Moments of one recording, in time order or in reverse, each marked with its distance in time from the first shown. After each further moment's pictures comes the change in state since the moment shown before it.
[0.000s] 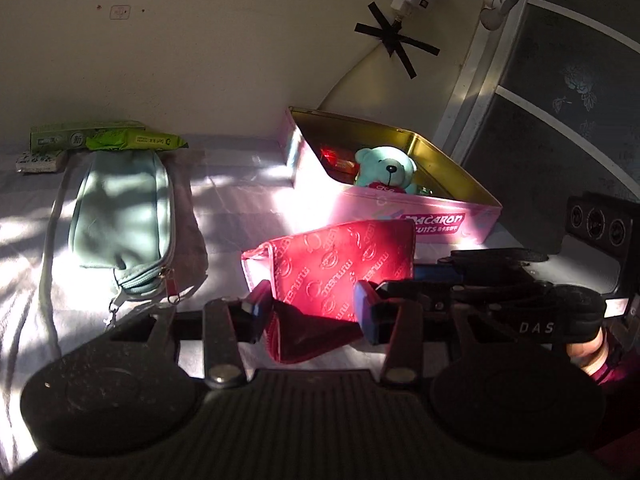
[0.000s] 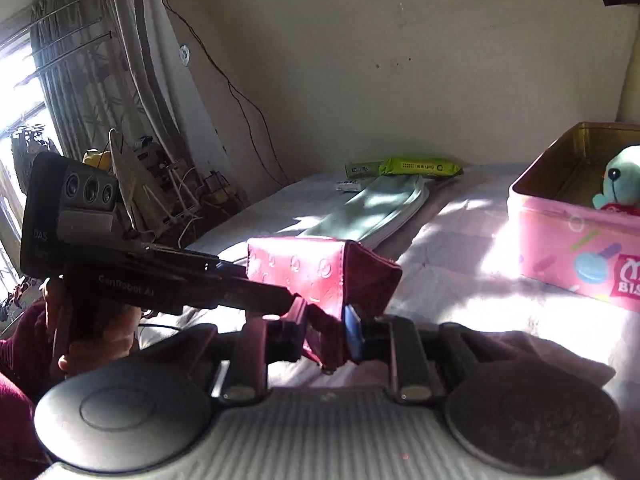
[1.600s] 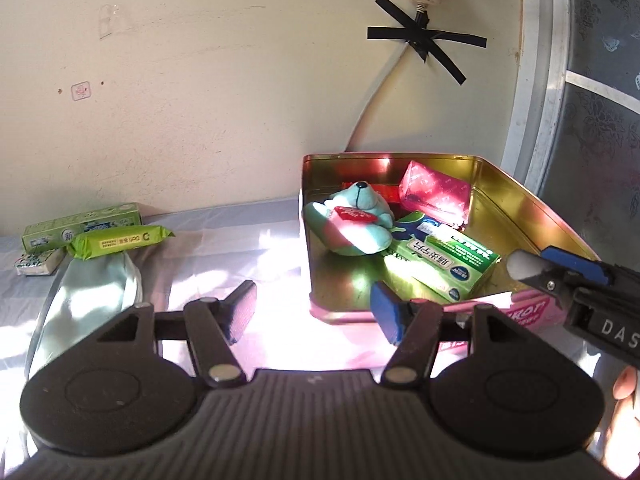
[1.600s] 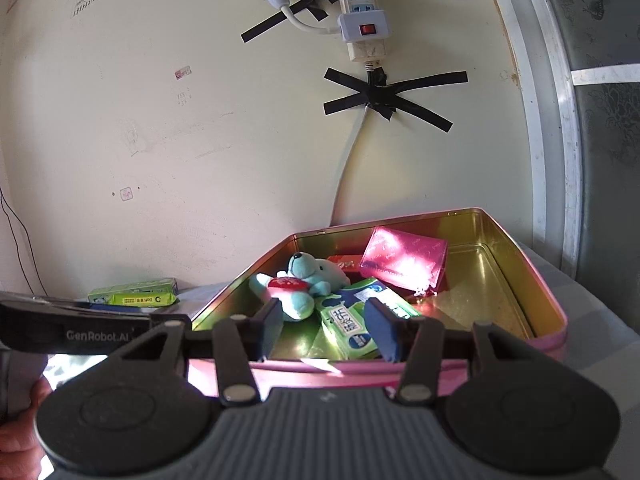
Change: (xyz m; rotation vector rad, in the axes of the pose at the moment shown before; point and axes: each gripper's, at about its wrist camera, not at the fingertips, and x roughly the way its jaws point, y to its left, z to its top) left arm 0.113 -0.070 0.064 0.096 -0.048 0.307; right arm -0.039 -0.075 0.016 0.185 -0.271 -0.671
